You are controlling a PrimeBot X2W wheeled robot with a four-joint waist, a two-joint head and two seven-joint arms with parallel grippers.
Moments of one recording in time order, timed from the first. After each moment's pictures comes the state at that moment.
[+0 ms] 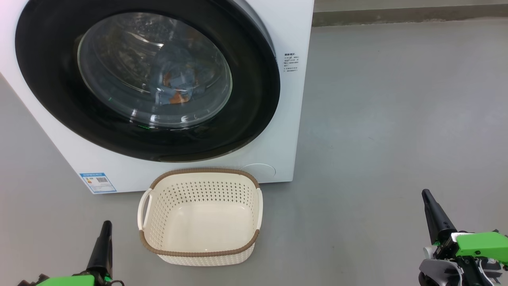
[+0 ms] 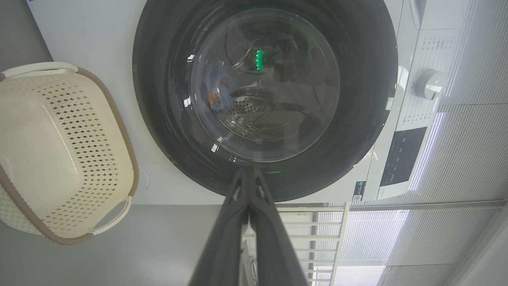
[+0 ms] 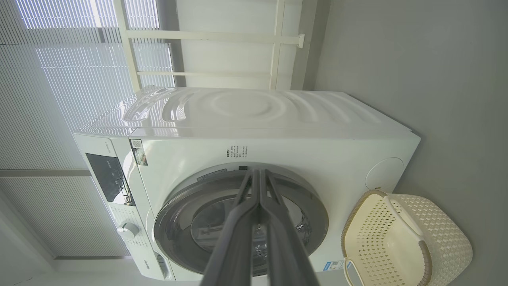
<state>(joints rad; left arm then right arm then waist) -0.07 0.04 0.08 0.24 -1.60 -0.10 0.11 -0.08 -0.05 -0.12 0.29 1.61 0.13 0.10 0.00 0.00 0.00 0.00</state>
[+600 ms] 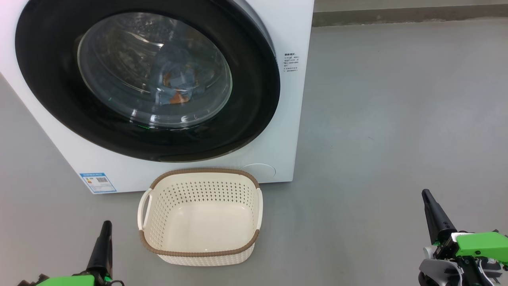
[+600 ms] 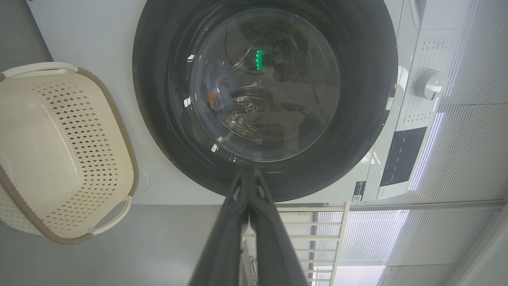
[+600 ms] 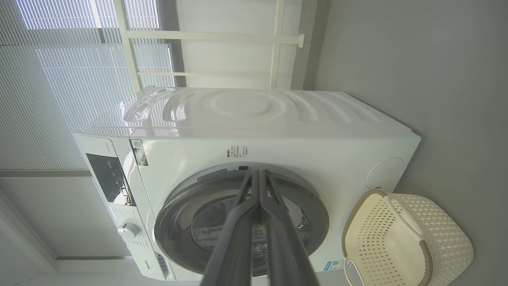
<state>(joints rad) -0.07 0.04 0.08 0.24 -1.60 -0.10 0.11 -0.08 -0.05 -0.12 0.29 1.62 0.13 0.10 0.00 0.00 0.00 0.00</state>
